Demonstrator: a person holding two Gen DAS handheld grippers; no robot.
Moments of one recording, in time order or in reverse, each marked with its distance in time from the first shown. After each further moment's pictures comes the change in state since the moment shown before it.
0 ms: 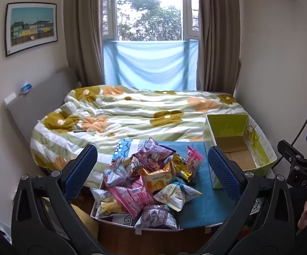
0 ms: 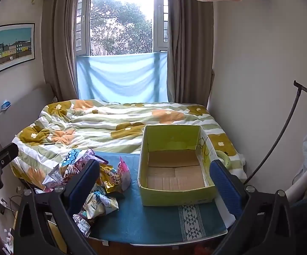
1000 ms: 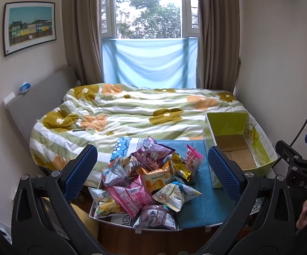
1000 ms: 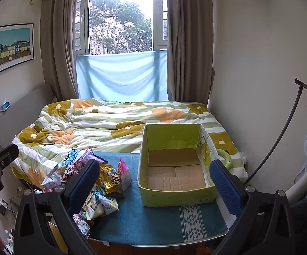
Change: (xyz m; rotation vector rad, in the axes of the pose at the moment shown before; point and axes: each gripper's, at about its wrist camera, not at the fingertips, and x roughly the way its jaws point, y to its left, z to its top) left arm 0.009 -0.005 0.000 0.005 0.017 0.001; right arm 0.008 -0.001 -0.004 0.011 0.009 0.004
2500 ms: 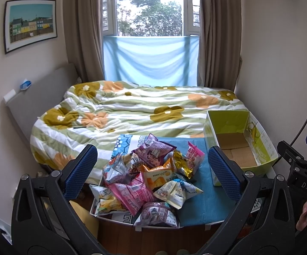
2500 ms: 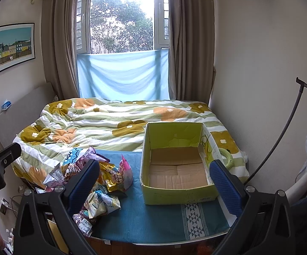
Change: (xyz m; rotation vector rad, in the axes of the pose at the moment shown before) left arm 0.004 0.005 -0.005 -0.014 0.017 -0.001; right arm 0.004 0.005 0.000 0.001 0.008 0.001
